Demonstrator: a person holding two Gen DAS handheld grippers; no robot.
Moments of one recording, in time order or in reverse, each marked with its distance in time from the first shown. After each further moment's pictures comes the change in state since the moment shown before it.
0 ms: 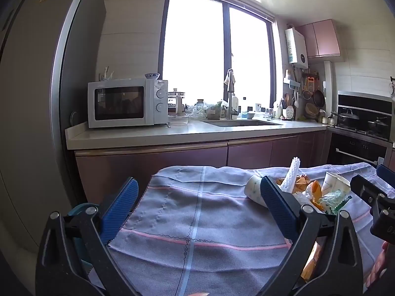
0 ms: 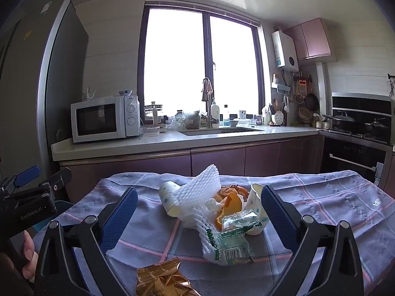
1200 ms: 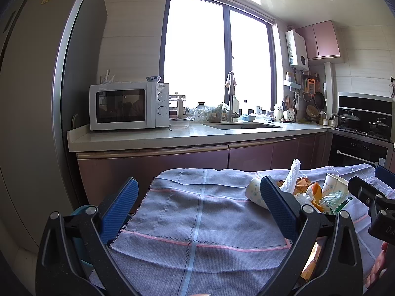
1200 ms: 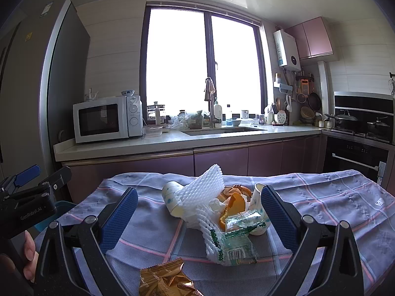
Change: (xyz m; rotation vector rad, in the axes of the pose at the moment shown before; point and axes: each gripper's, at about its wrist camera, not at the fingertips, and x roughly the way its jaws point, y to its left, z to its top) left arm -0.007 0.000 0.004 0.000 -0.013 0.005; right arm 0.005 0.006 -0.004 0.006 -0.003 0.010
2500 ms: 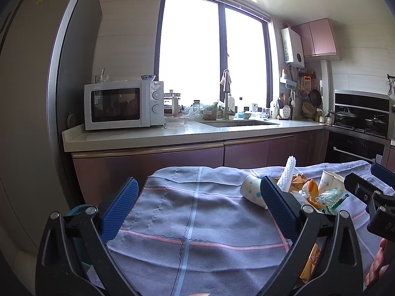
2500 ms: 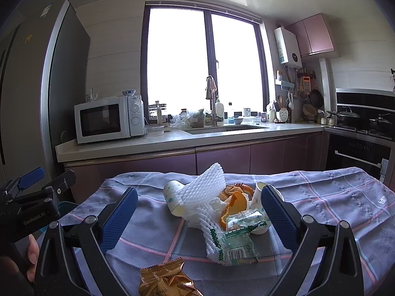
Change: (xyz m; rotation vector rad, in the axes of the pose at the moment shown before) left arm 0.004 -0.007 -0.004 0.018 0.010 -0.026; right arm -0.001 -0.004 0.002 0.010 0.013 0.017
